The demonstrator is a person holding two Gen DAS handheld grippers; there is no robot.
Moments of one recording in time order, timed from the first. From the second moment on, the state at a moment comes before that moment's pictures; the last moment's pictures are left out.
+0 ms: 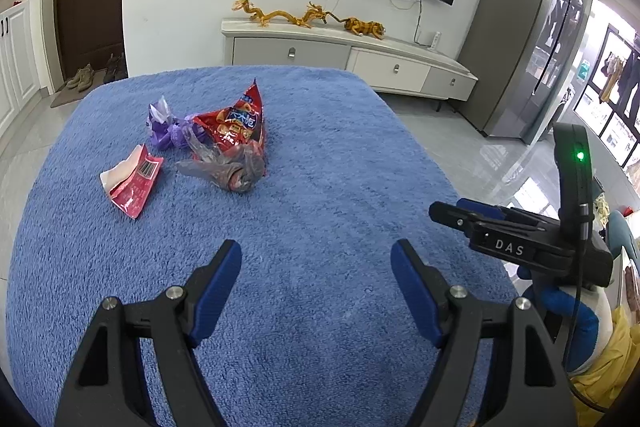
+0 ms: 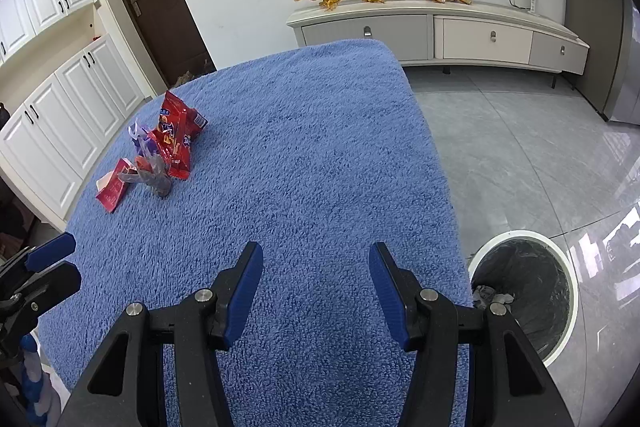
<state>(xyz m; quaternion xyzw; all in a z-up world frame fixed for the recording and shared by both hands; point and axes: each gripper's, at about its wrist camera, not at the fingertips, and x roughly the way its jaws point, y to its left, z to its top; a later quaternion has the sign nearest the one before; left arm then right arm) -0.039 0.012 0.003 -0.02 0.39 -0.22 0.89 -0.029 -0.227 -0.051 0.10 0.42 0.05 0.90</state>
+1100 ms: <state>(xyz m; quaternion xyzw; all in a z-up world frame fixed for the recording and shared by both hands) -0.014 0.054 -0.007 -0.03 0.39 -0.18 0.90 0.014 -0.201 -0.042 0.06 0.42 0.10 0.90</state>
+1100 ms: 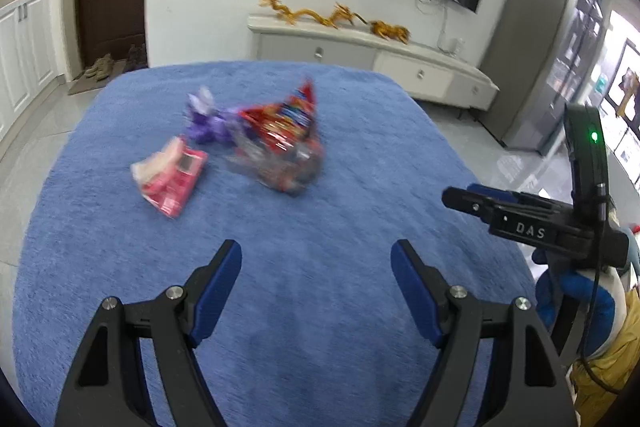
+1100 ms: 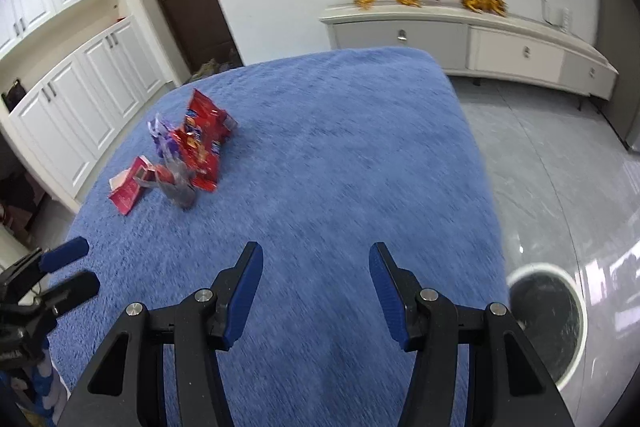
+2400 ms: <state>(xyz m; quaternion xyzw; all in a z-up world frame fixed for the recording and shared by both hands) 0.101 0.129 -0.064 -0.06 0.42 -0.10 0.90 0.085 -0.089 -0.069 0.07 0.42 0.29 0.86</state>
